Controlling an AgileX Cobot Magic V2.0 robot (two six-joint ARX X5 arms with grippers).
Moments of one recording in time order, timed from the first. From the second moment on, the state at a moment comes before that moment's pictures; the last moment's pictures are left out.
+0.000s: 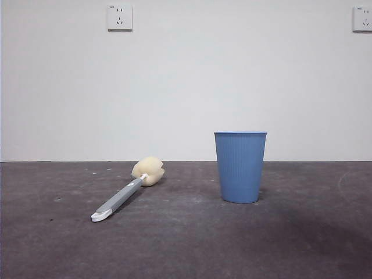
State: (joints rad) left arm -0.03 0.01 0.02 -0.20 0.06 -0.07; right arm 0.05 0.08 0.08 -0.10 -0.21 0.01
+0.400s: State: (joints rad) left arm -0.03 0.01 0.02 -0.20 0.06 -0.07; right arm 0.04 0.00 0.02 -0.16 -0.20 0.05
